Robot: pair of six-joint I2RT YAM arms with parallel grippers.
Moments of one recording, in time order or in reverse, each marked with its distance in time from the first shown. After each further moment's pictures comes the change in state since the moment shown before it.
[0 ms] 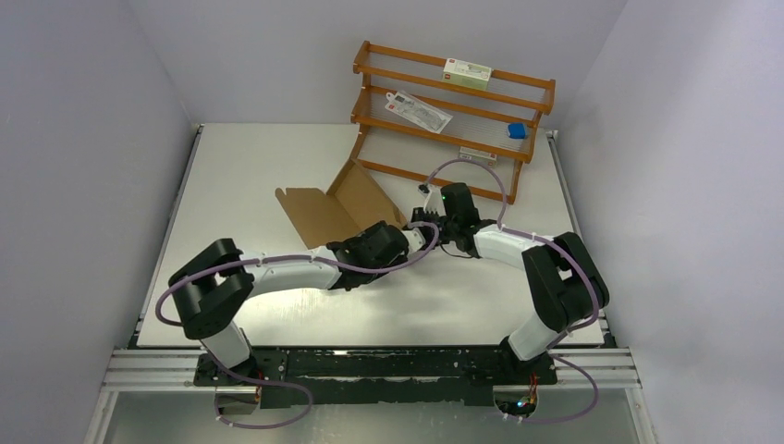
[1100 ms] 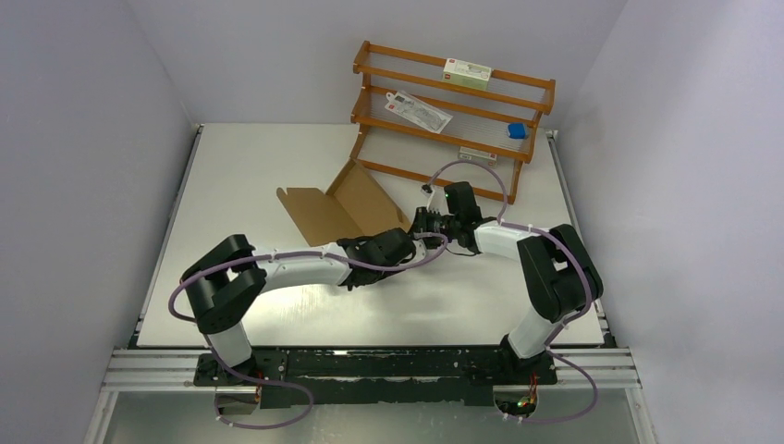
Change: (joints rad) left arm -0.006 0.084 0.090 -0.181 0.044 0.084; right arm -0.044 0.056 0.016 -0.001 -0.070 0.002
